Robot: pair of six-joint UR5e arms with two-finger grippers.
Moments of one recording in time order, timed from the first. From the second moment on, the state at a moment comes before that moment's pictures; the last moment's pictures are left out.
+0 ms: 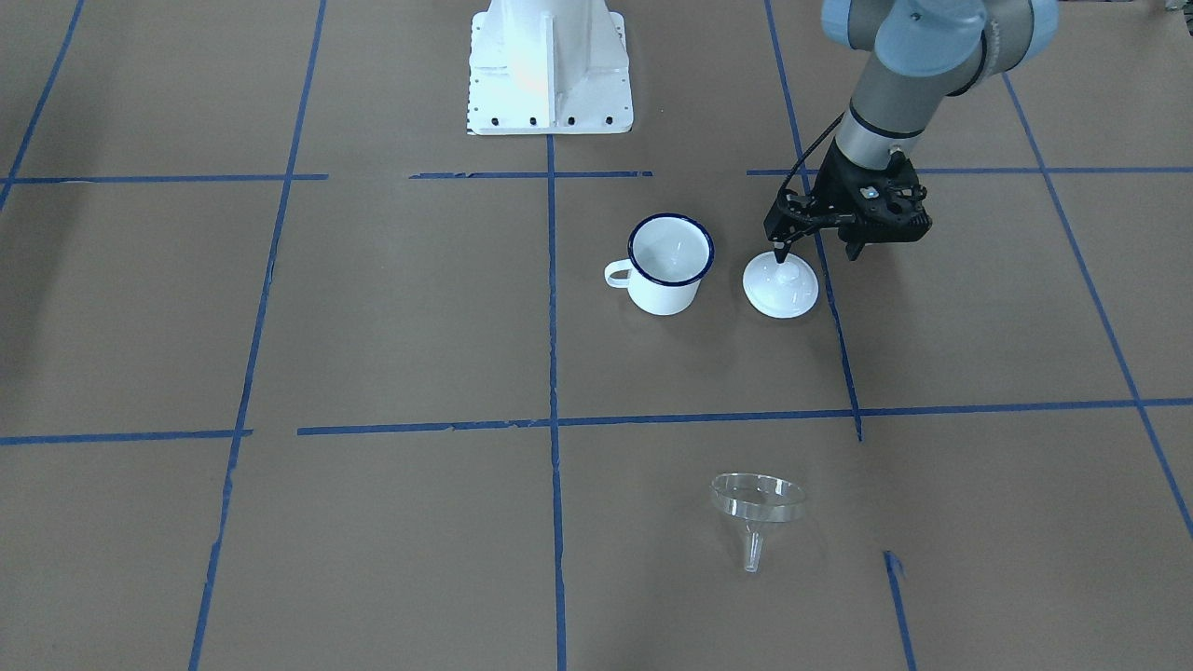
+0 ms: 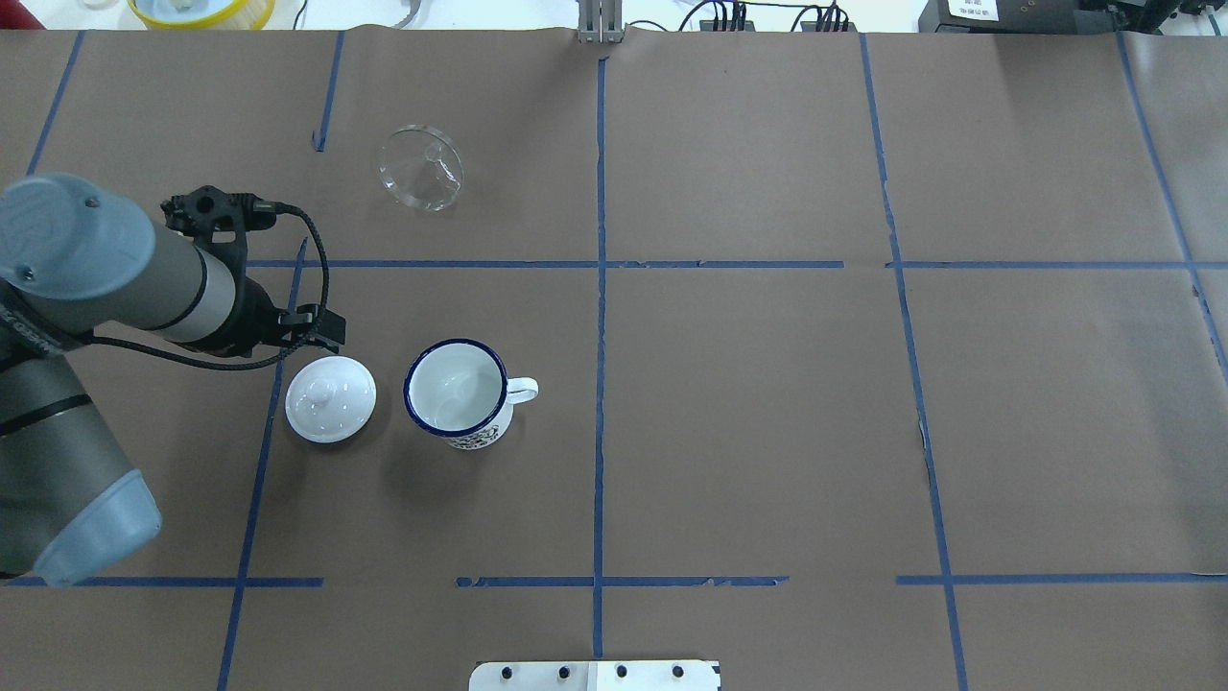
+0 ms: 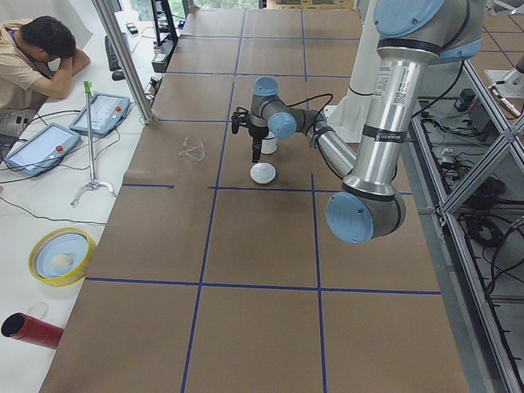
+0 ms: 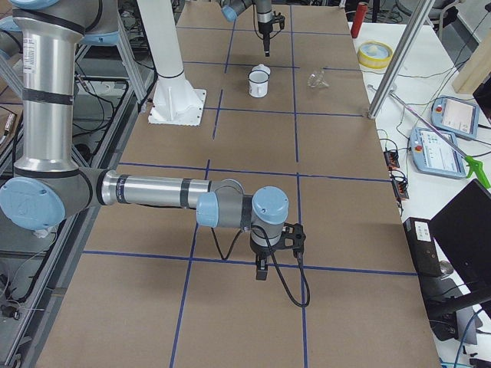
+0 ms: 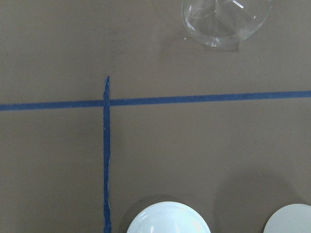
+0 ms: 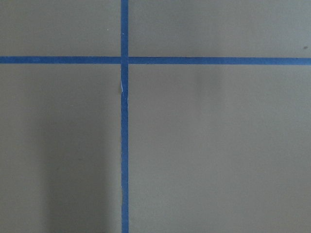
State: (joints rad) left arm -0.67 -1.80 -1.97 -1.70 -1.93 -1.15; right arm 1.57 -1.68 1.66 -1.57 2.29 0.01
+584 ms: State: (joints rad) left arm -0.61 -1.80 -1.85 -1.87 -1.93 -1.24; right arm 1.57 -1.68 1.66 -1.57 2.29 0.01
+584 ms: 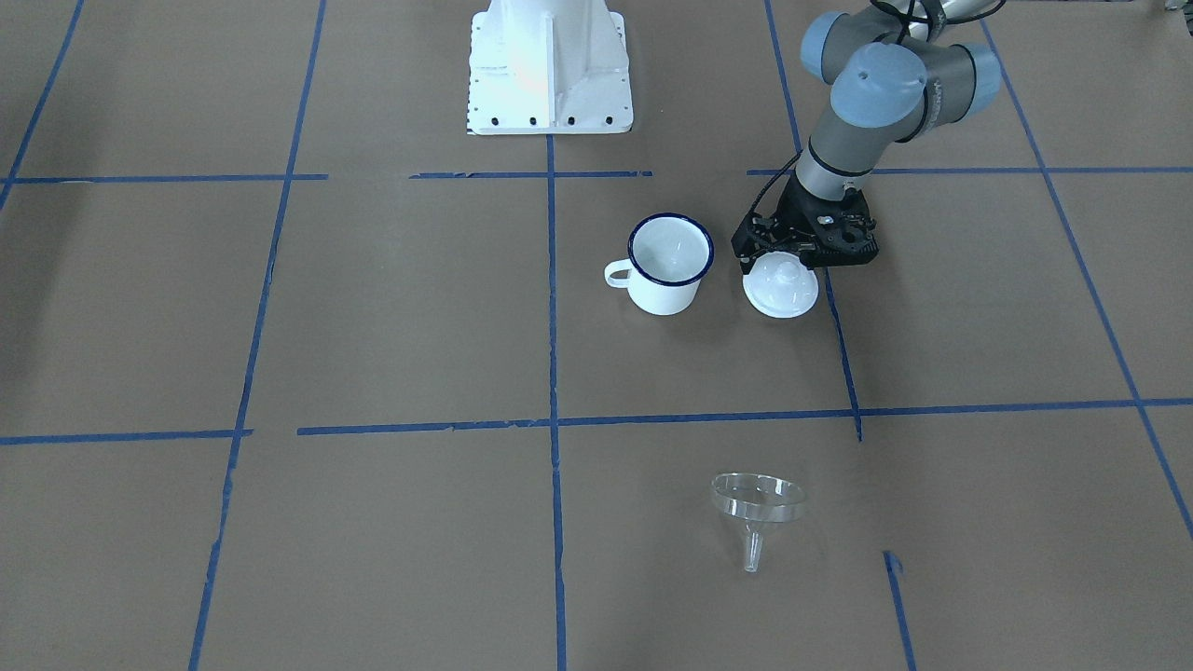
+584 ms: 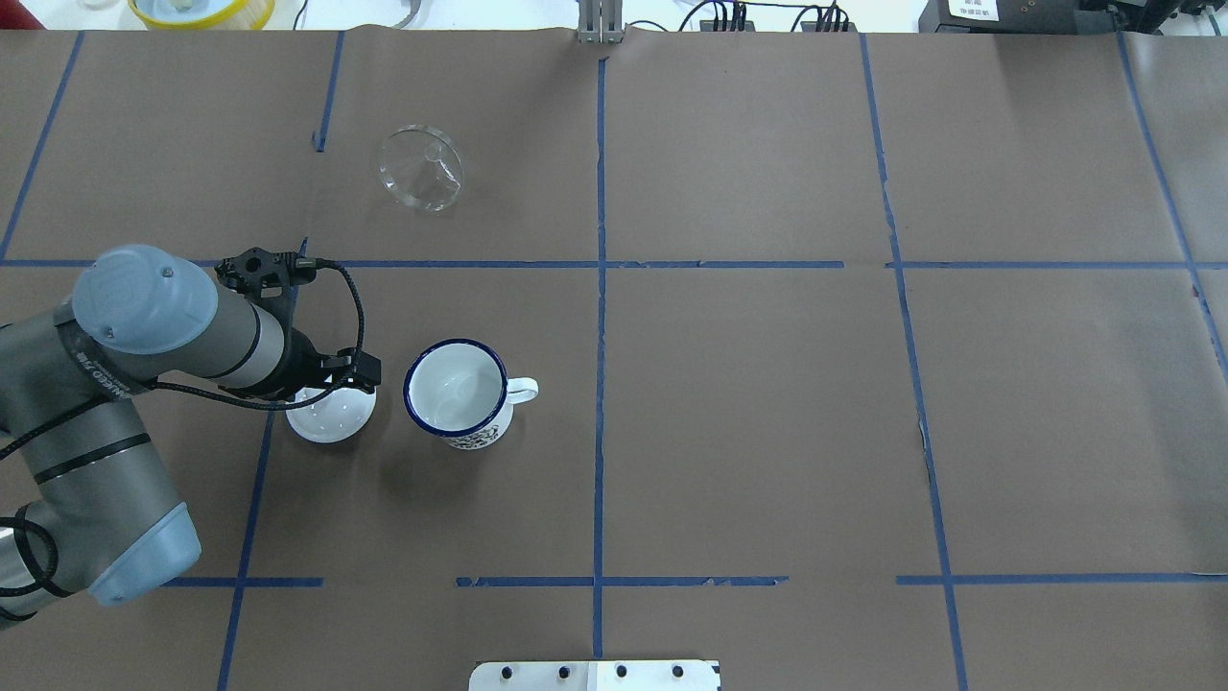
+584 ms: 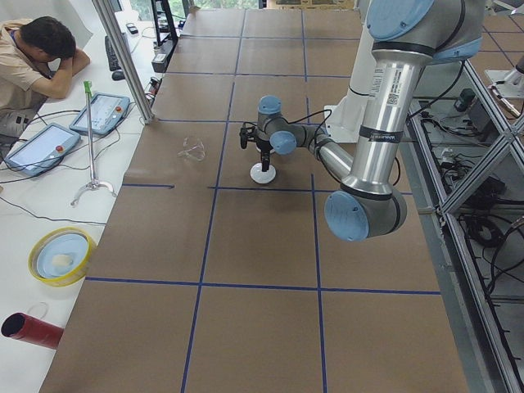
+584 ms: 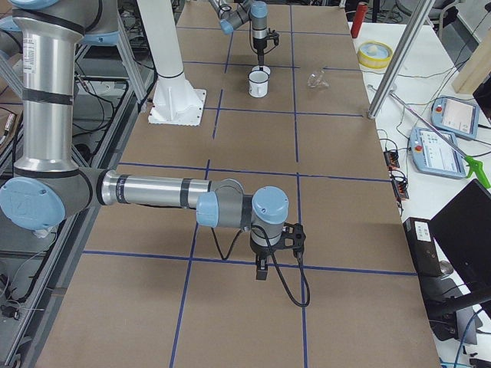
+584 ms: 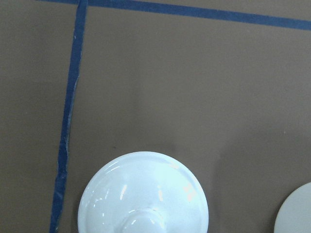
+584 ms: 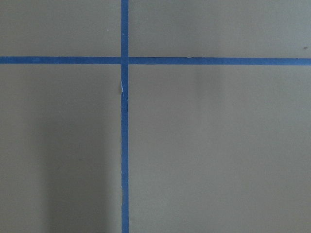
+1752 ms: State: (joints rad) left arm -0.61 -1.77 -1.85 -1.87 -1.92 -1.24; right arm 1.57 -1.68 1.66 -1.57 2.29 0.01
